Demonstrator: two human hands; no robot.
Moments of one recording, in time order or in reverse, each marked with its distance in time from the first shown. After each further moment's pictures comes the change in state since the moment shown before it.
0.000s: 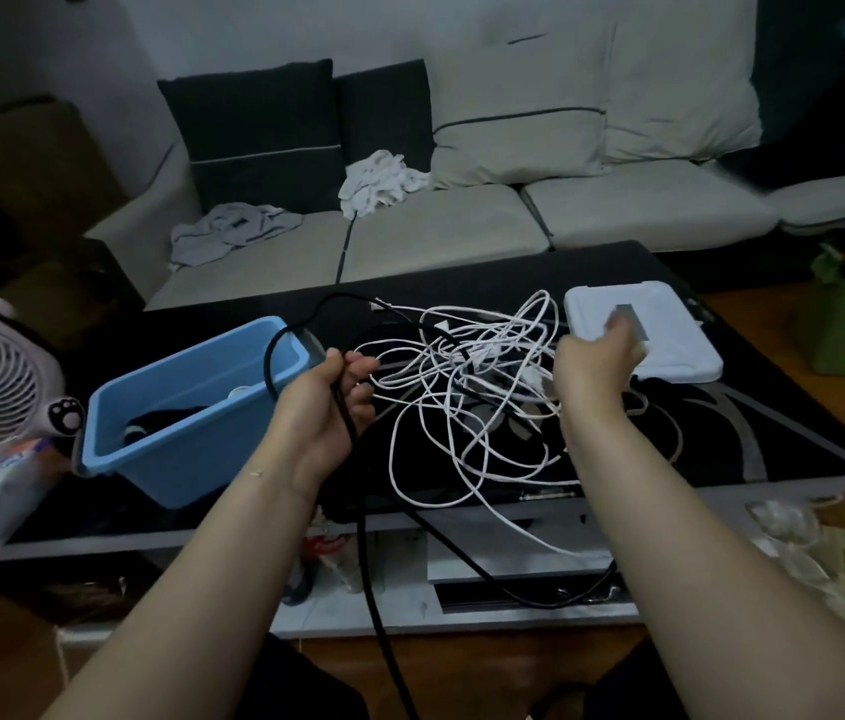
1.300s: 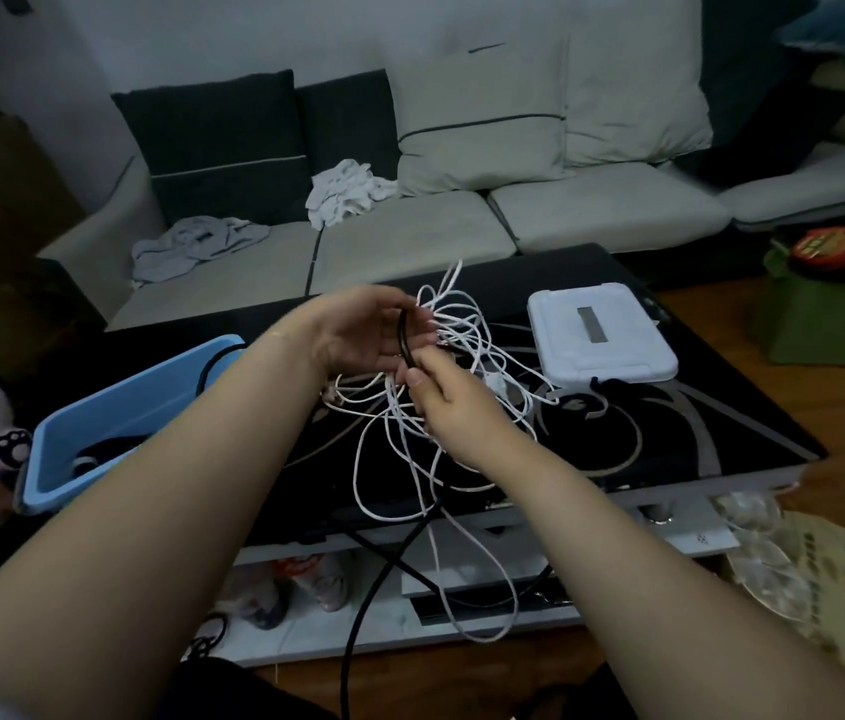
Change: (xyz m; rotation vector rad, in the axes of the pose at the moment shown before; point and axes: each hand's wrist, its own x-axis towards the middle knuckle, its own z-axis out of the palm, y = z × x) left_hand 0.064 0.033 0.089 0.620 -0.332 -0.356; right_hand -0.048 0.002 0.010 -0.198 -0.808 -0.545
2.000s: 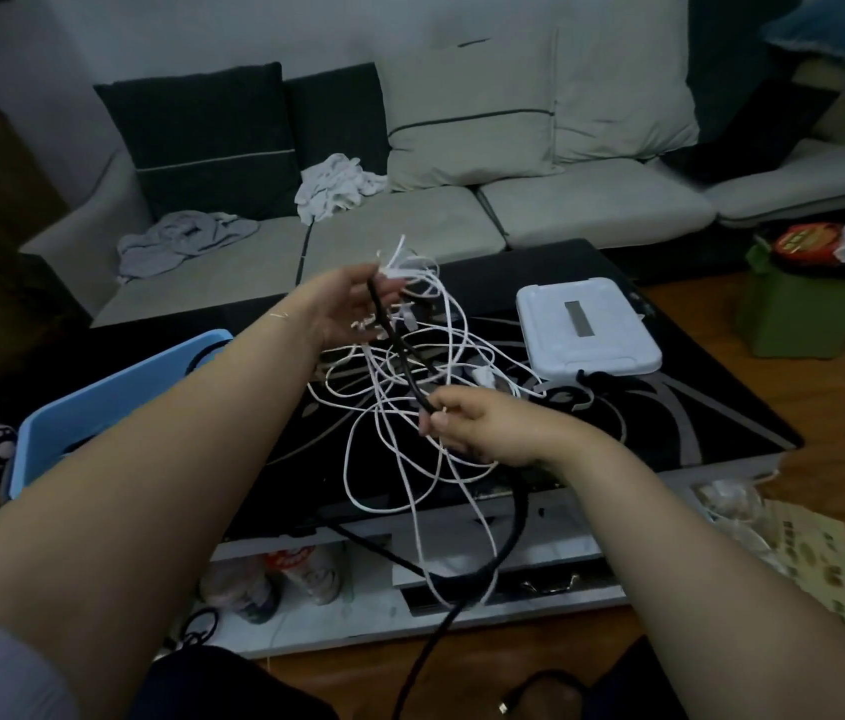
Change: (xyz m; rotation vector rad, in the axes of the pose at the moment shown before) left_hand 0.025 0.009 -0.019 -0.099 0.188 0.153; right_hand -0.022 0.000 -0.046 0.081 -0.516 0.237
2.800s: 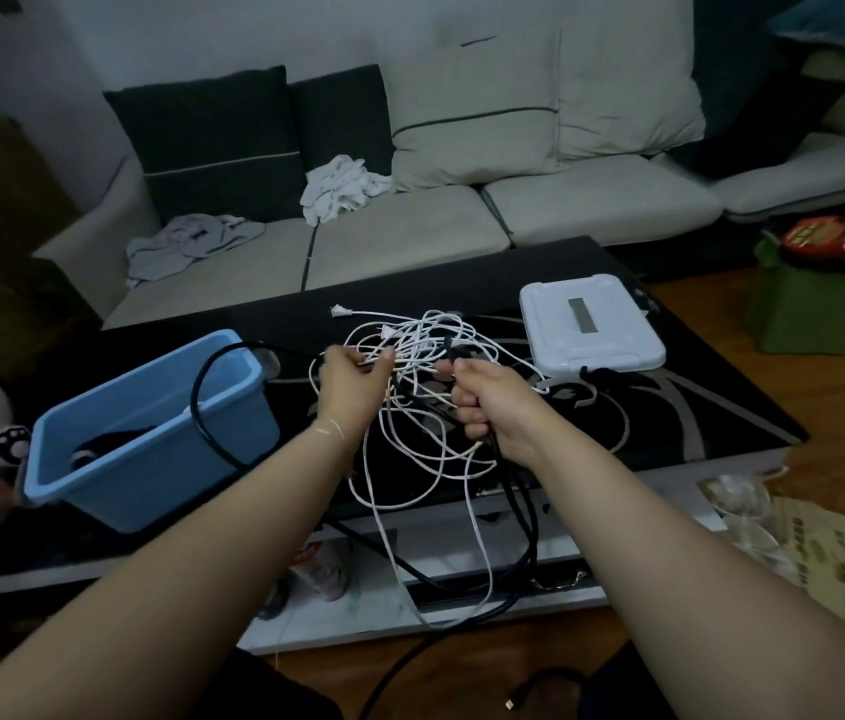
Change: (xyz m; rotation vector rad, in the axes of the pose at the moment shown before) left_hand -0.012 -0.109 0.008 0.534 0.575 0.312; right_hand 0.030 0.021 0.005 0.745 0.416 0.161
